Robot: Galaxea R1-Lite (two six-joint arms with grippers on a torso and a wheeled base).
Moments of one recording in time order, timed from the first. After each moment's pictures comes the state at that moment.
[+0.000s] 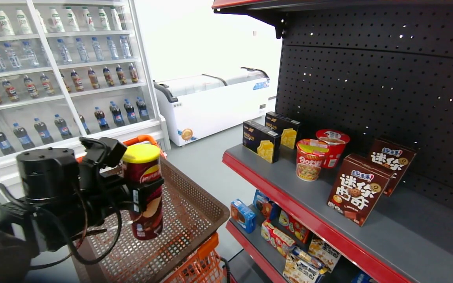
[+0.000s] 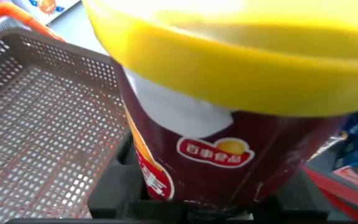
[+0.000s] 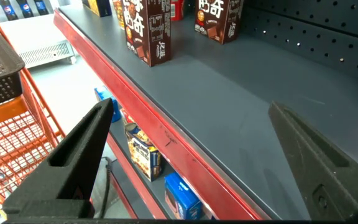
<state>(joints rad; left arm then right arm) -0.22 1.62 -0.50 -0.84 -0.14 0.00 0.00 0.01 0.00 0.00 0.03 0.00</state>
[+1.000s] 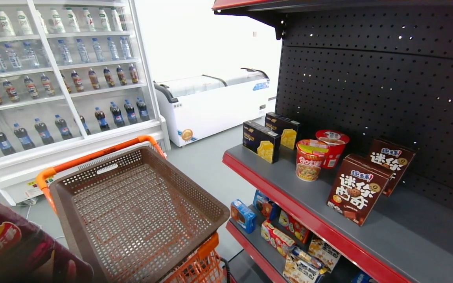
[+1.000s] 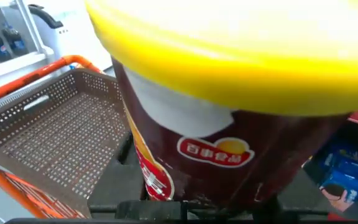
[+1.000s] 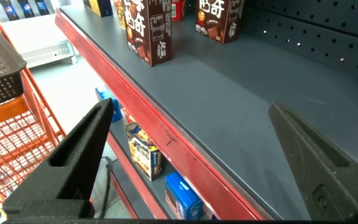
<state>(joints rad) -0.10 0.67 -0.18 -0.51 -0.22 -0.06 0.00 0.01 0.00 0.01 0.03 0.00</state>
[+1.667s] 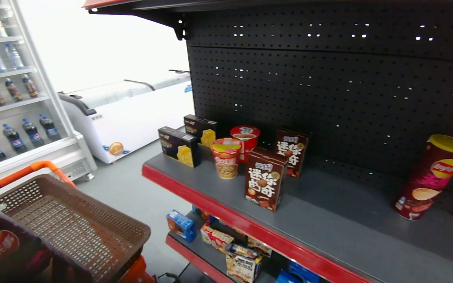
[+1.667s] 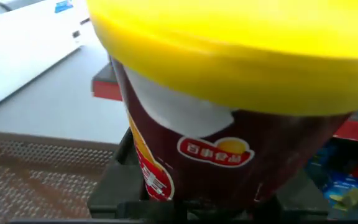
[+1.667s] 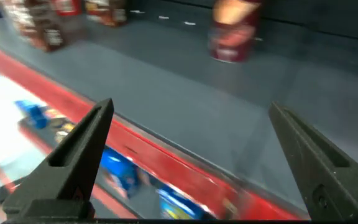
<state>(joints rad) -0.09 0.64 -0.17 -0.50 -0.23 -0.06 0.00 0.01 0.00 0.00 0.03 0.00</state>
